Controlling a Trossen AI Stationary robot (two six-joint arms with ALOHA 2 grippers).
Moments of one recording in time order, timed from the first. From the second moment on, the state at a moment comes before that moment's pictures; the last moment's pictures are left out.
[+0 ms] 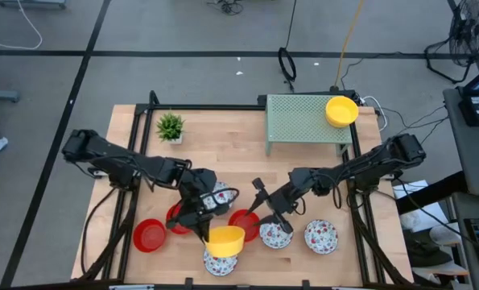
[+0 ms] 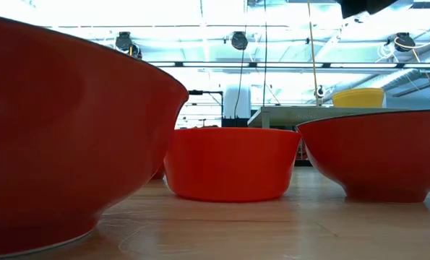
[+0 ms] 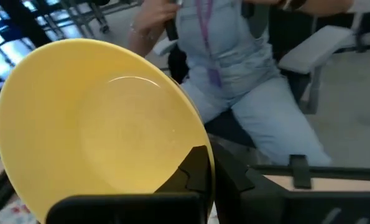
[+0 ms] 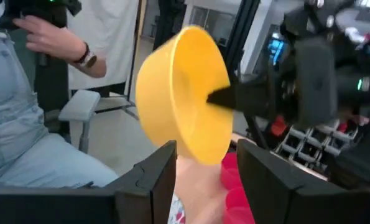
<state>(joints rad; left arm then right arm) -0.25 1.49 1.17 -0.29 0.90 0.84 0.25 1.53 0.84 0.71 -0.37 -0.25</state>
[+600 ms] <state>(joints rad) -0.13 1.55 1.17 -0.21 1.00 0.89 0.29 1.54 0.91 0.57 -0.52 -0.25</state>
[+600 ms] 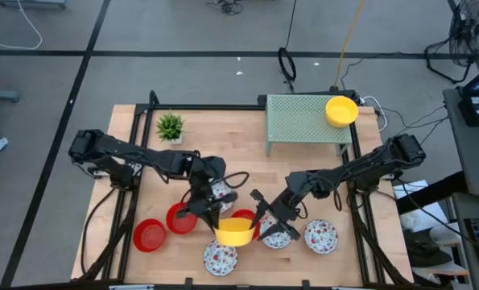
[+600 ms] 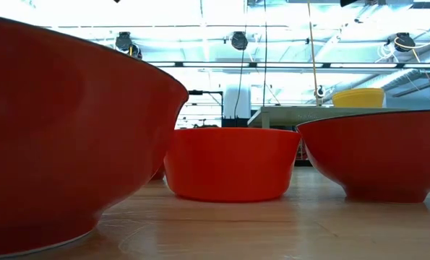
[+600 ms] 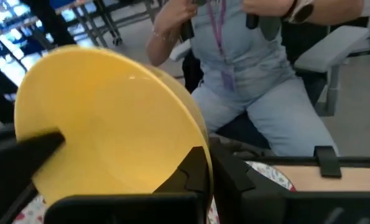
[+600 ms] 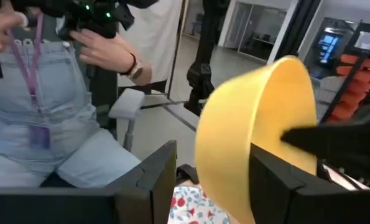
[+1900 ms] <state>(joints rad) -0.16 1.55 1.17 0.00 1.00 0.77 0.32 1.54 0.91 0.67 -0.53 -0.26</state>
